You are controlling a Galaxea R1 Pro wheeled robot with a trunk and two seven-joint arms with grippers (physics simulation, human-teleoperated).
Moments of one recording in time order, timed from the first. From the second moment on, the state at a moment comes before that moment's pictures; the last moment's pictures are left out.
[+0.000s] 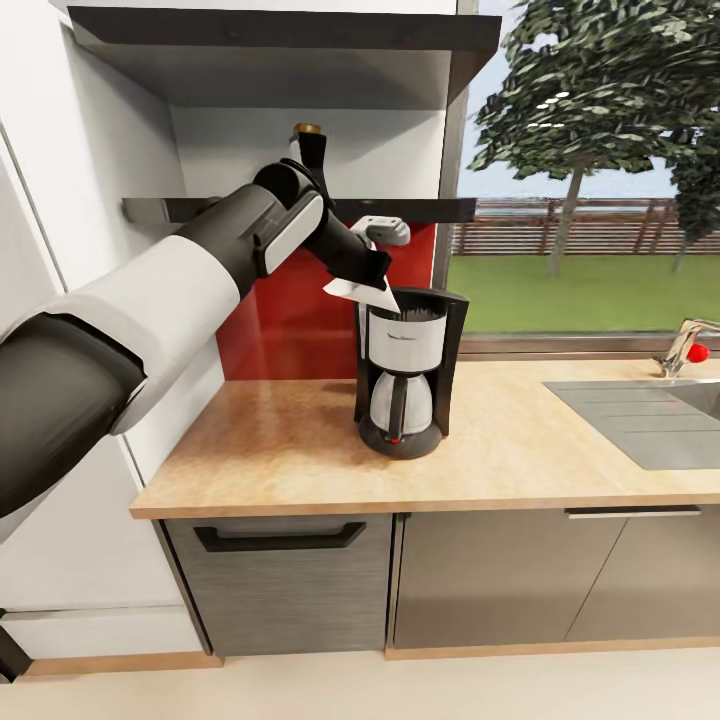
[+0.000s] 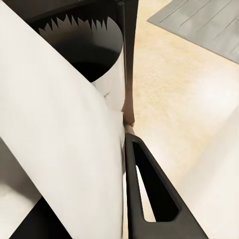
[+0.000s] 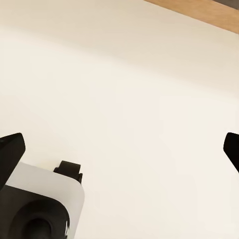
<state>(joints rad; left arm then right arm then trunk) -1.85 -0.17 -0.72 -0.42 0.46 1.02 -0.56 -0.13 -0.10 0.02 -0.18 0.27 -0.27 0.00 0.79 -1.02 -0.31</state>
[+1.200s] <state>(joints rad) -1.85 -0.17 -0.77 -0.42 0.46 1.02 -0.56 -0.13 -0.10 0.02 -0.18 0.27 -0.27 0.00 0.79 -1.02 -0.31</state>
